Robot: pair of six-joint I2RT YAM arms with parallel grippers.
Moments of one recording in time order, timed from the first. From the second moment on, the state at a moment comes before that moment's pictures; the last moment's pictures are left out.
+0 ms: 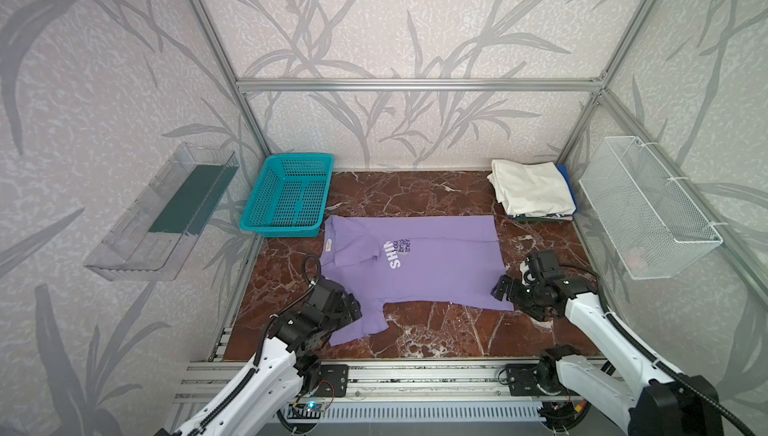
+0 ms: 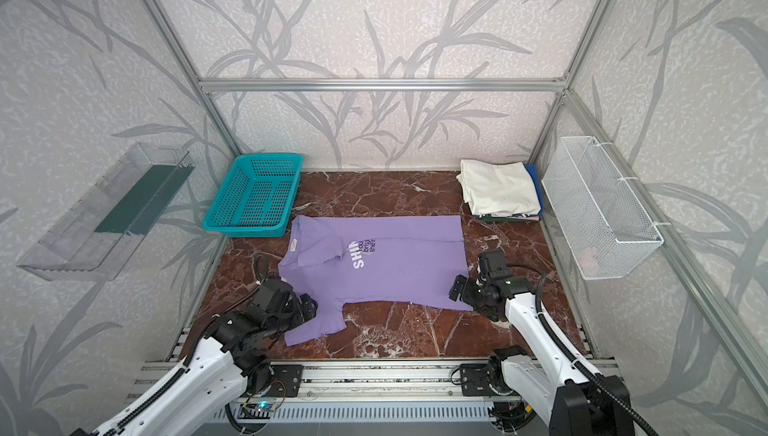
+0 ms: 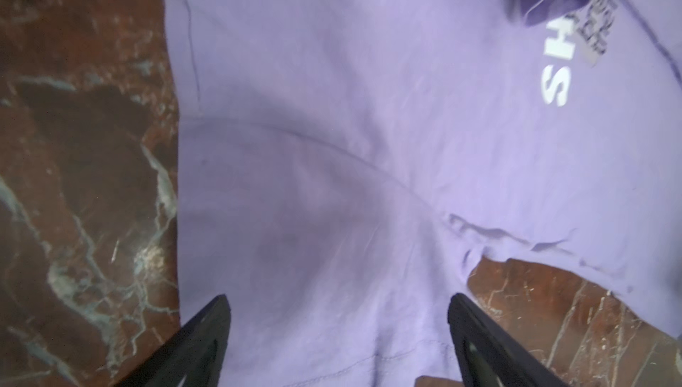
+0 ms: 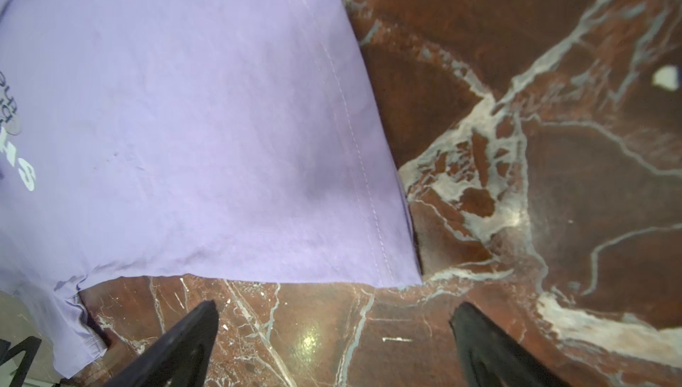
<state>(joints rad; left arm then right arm) -0.49 0.59 0.31 -0.77 -0.04 -0.94 0.16 0.98 0.51 -0.76 -0.23 0.62</state>
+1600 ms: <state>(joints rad) -0.66 0.78 0.41 -0.87 -0.26 -1.00 0.16 0.98 0.41 -0.65 -0.24 0.57</state>
